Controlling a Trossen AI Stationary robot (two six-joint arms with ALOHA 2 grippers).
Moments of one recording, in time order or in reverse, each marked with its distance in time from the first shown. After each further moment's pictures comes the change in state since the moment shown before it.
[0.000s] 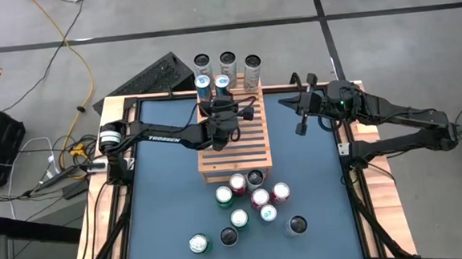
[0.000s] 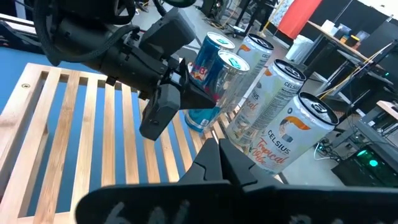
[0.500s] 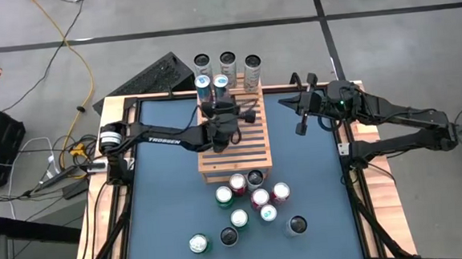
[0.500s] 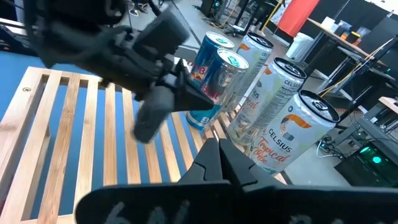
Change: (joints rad) left arm -0.023 0.000 0.000 0.024 0.016 0.039; right arm 0.000 0.000 0.000 -0.001 0.000 0.021
